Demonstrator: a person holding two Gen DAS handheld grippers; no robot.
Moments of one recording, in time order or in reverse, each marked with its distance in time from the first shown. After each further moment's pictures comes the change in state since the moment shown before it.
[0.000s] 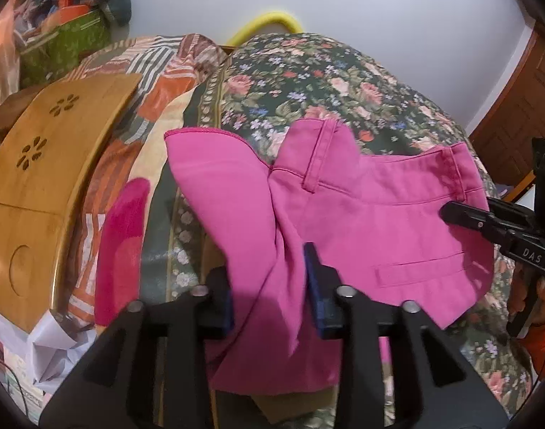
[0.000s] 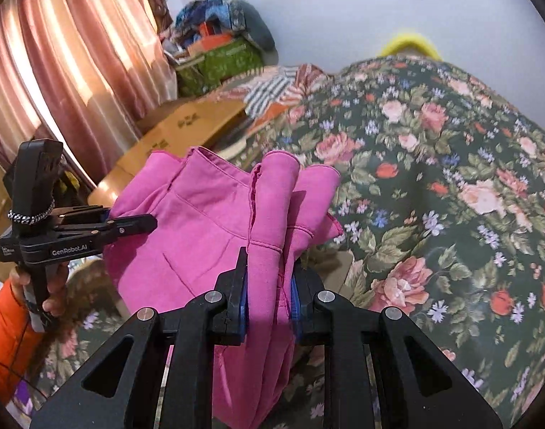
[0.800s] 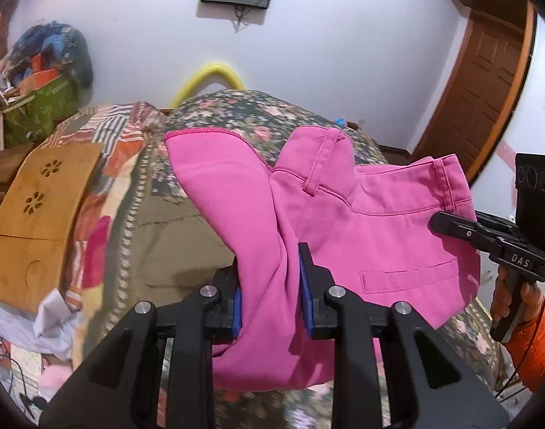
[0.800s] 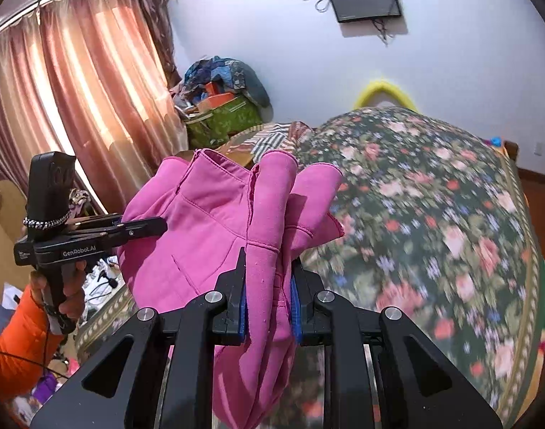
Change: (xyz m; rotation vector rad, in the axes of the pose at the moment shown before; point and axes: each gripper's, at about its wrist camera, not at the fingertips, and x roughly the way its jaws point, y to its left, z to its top) left arm -0.158 -0.136 -0.035 0.139 -0.161 -0.111; right arm -0.195 0.020 -0.069 0.042 -0.220 -0.004
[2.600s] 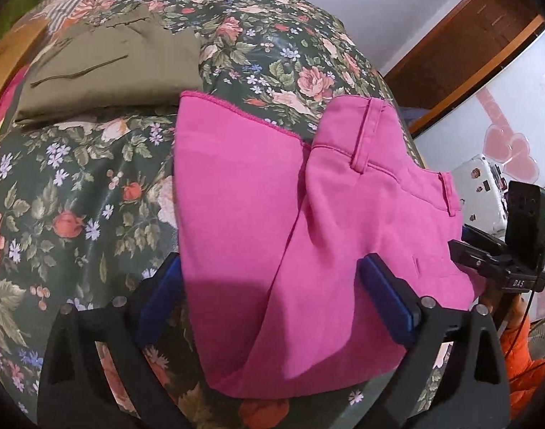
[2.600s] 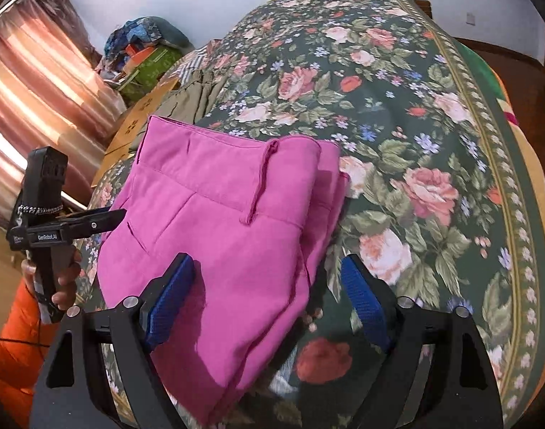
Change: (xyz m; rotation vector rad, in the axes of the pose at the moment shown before) left arm 0.058 -0.088 -0.152 -0.080 0.399 -0.189; right arm -0.079 -0.048 -0.180 0.346 0.270 -0.131
